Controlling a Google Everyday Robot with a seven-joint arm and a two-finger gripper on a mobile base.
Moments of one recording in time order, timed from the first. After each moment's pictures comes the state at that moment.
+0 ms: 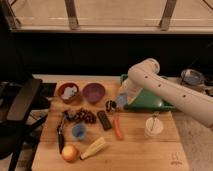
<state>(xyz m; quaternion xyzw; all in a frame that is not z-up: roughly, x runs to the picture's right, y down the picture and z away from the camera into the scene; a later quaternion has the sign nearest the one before) 0.111 0.044 0.789 -0.16 -0.17 -0.32 0.92</state>
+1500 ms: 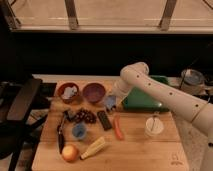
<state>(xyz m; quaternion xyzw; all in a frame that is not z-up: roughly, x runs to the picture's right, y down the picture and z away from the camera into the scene) 0.050 0.060 0.823 -0.17 -0.26 -0.33 0.89</state>
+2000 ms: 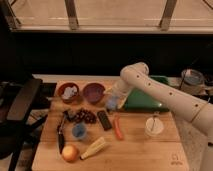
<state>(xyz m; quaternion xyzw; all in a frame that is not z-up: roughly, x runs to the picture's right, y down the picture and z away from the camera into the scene) 0.053 0.064 0.818 -0.18 -0.25 -0.33 0.89</state>
